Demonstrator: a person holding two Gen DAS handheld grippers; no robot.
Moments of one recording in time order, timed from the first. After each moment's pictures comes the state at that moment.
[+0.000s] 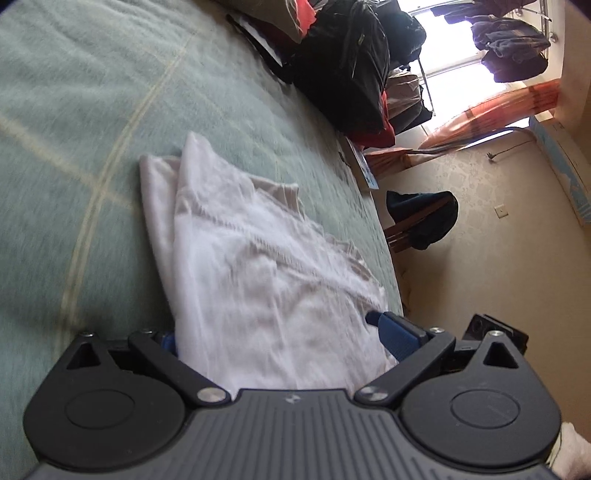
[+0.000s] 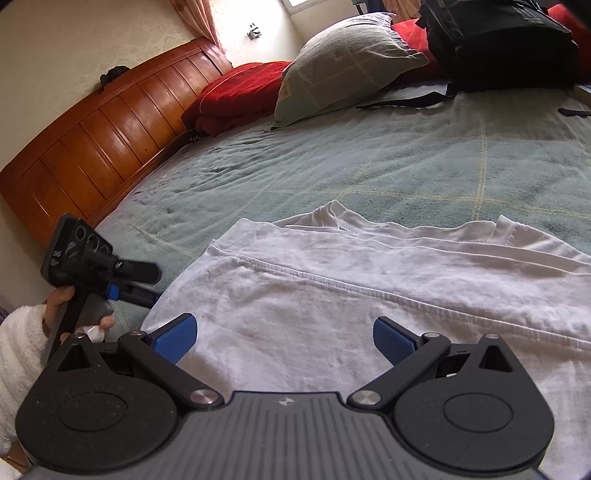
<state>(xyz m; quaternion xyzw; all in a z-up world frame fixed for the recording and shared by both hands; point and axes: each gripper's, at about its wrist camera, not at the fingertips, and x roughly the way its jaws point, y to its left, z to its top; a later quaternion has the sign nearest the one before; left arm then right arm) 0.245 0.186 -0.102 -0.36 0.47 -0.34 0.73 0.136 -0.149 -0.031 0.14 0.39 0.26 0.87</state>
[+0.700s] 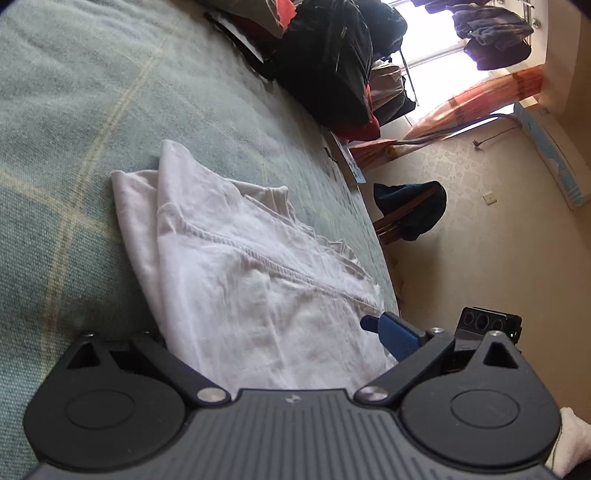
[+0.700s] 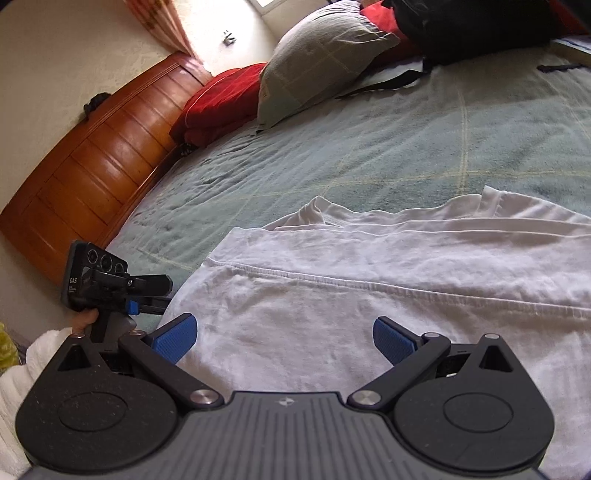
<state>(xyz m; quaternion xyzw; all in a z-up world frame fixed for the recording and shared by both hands) 0.243 0.182 -0.102 -0.33 0.46 -0.37 0.74 0.143 -0.167 -0.038 0.21 0.41 0.24 0.85</state>
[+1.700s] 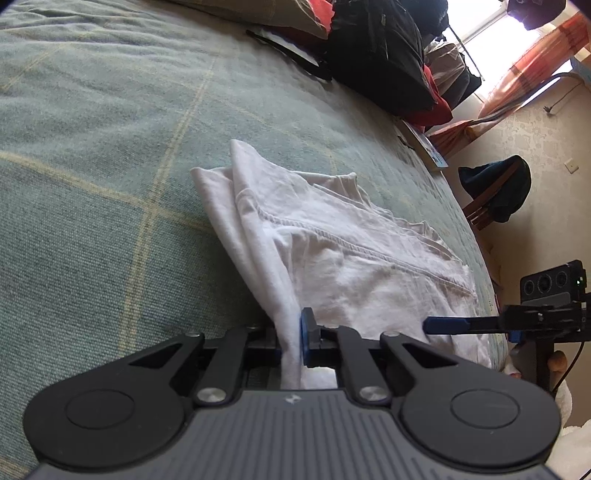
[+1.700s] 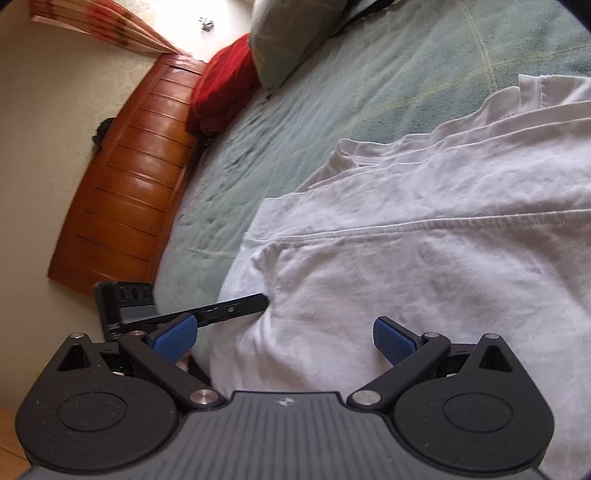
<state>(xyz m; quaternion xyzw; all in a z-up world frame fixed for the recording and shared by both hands) 0.212 0.177 -0.084 -0.22 0.48 -0.25 0.81 0.169 -0.155 -0.066 0.35 0.48 0.29 0.75</state>
